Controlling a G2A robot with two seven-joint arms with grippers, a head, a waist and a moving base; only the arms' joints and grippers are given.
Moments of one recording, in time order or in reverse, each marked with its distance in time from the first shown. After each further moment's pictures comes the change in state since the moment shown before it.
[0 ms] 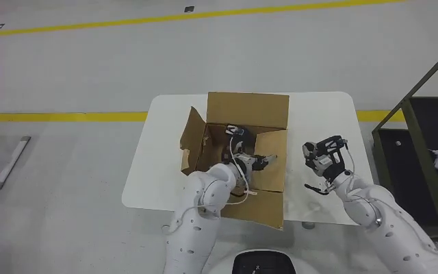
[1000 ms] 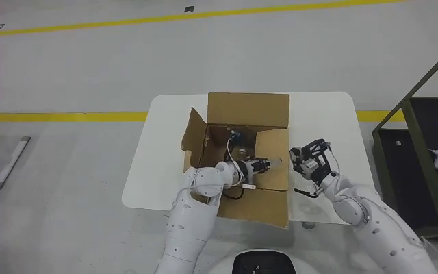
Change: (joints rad) left arm -0.101 0.012 -0.010 0.254 -0.462 0.017 -0.117; right arm 0.054 -0.023 -0.075 0.061 -0.002 -0.046 0.009
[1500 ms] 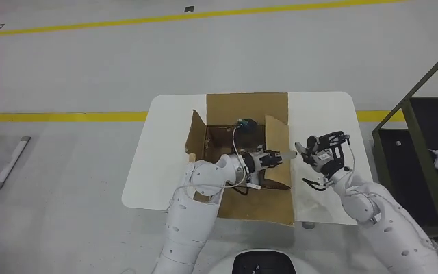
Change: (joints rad) left arm -0.025 0.011 0.076 -0.170 -0.083 -0.062 -0.024; right arm -0.043 0.004 0.119 -0.066 0.145 0.058 0.005
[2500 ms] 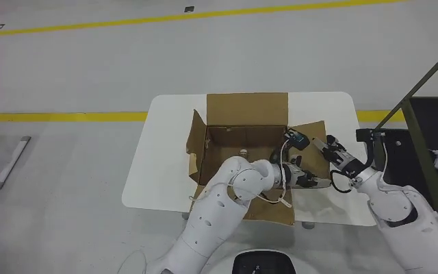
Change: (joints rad) left arm -0.132 -0.020 0.294 0.152 0.174 -0.094 0.065; right arm -0.043 0.012 0.134 0.017 0.427 -0.145 0.154
